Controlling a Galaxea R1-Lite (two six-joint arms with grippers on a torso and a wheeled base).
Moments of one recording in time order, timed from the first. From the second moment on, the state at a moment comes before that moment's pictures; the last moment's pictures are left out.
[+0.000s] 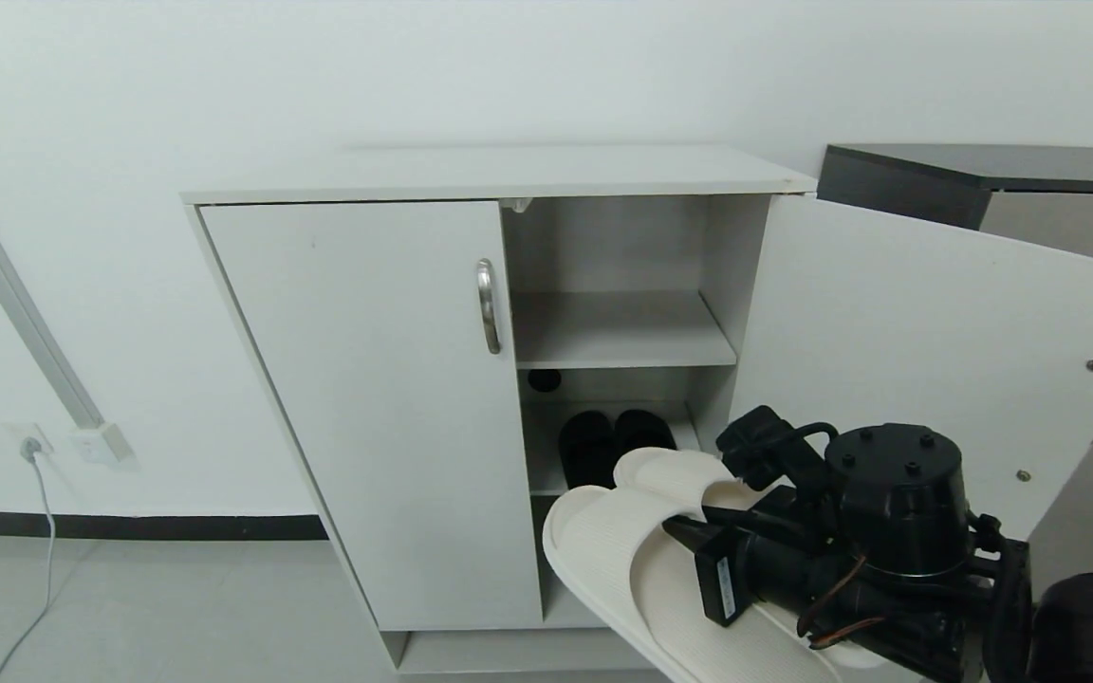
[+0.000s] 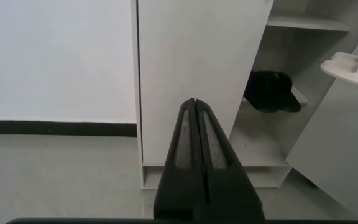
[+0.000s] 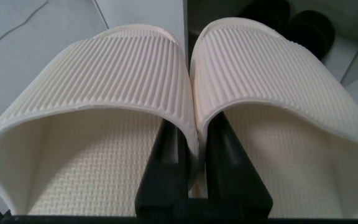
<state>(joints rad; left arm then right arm) 0.00 0.00 0.00 0.00 0.01 -0.08 0.82 1.75 -0.61 -0.82 -0.10 0.11</state>
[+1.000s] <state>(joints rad) 0.00 0.00 0.00 0.00 0.01 -0.08 0.94 2.05 -1.31 -0.48 -0.80 0.20</state>
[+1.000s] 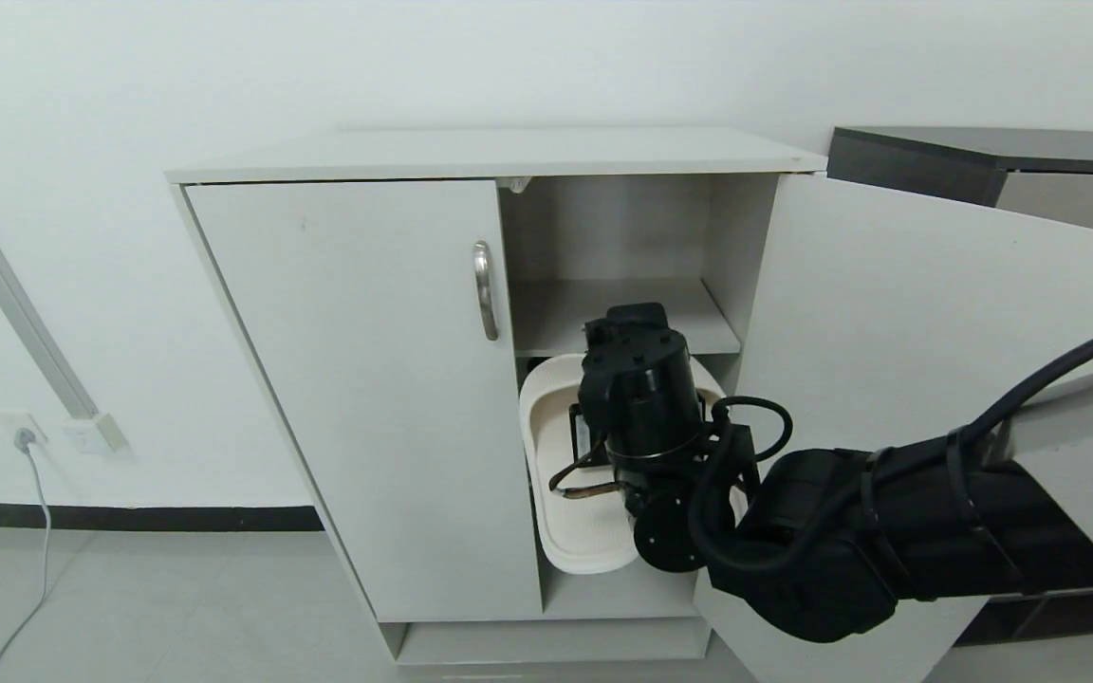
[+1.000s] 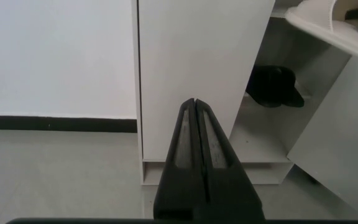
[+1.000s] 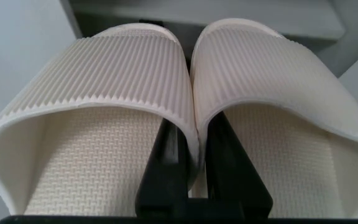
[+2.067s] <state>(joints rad) 0.00 0.00 0.00 0.00 0.01 -0.08 0.88 2.03 -1.32 -0.48 -0.81 0.16</state>
